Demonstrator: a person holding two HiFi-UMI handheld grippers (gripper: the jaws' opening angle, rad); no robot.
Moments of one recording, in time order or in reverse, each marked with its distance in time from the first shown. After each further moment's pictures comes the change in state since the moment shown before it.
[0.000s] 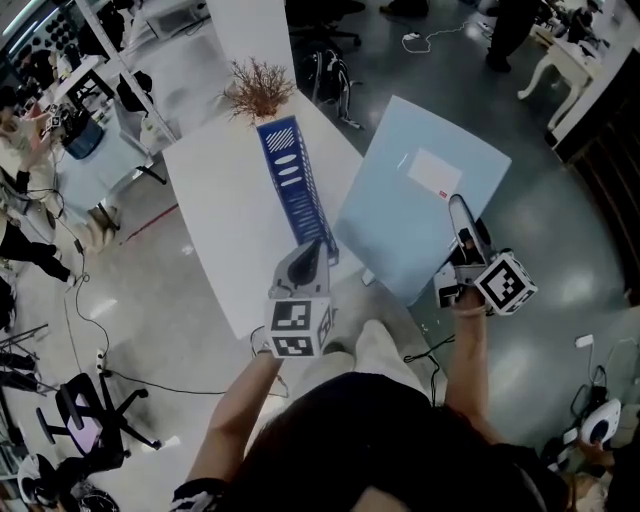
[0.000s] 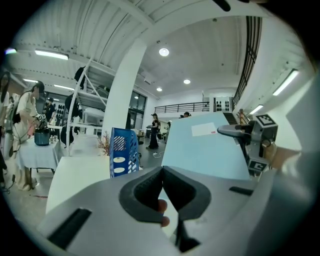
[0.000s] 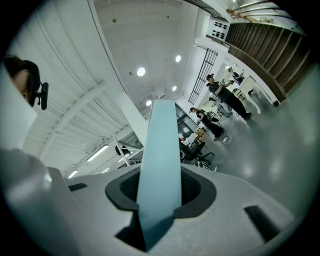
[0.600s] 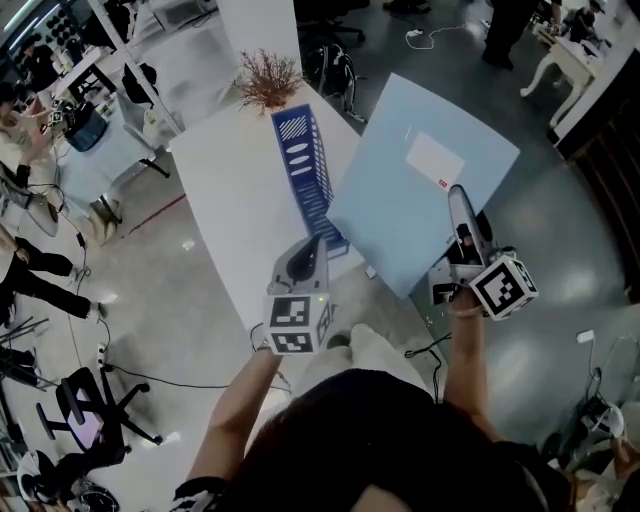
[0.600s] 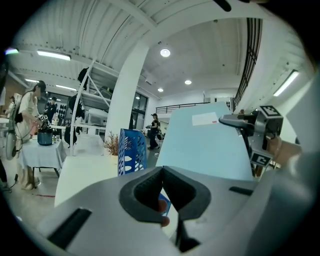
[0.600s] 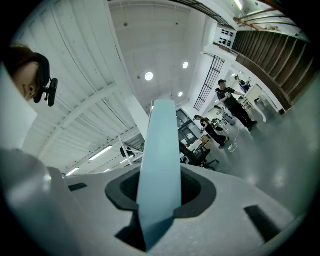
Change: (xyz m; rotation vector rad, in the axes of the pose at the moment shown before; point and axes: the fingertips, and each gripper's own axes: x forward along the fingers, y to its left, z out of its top) left arm -0.029 0.018 -0.003 -0.005 -0.002 0.011; right arm -0.003 0.062 0.000 -0.052 -0.070 0.015
